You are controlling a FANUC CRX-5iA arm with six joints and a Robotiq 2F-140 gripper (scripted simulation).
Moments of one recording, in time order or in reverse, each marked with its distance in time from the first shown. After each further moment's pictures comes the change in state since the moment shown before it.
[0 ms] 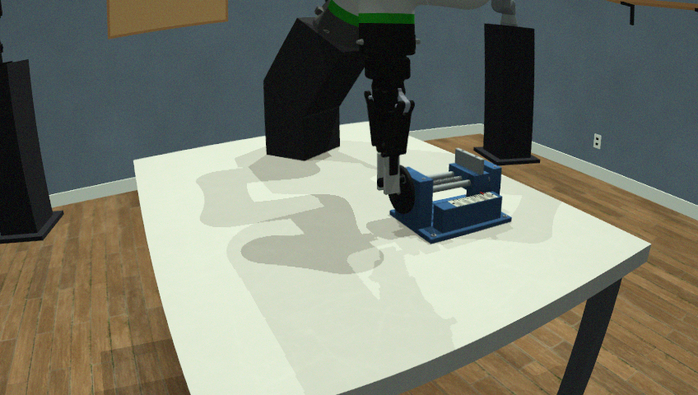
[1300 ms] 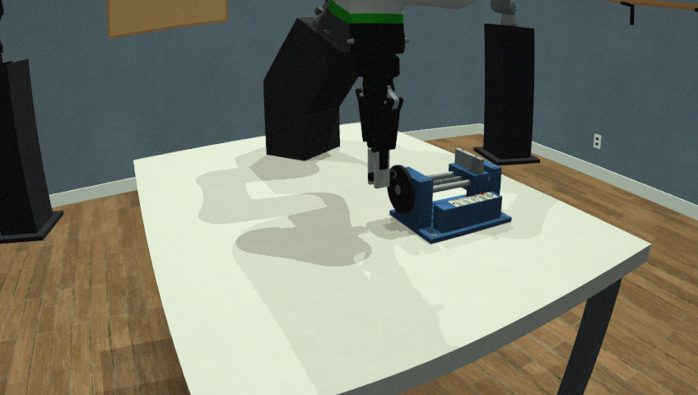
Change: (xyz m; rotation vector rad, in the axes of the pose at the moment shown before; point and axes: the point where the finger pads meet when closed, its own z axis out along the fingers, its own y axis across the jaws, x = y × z) arm 0.000 0.035 0.000 -0.001 0.000 0.000
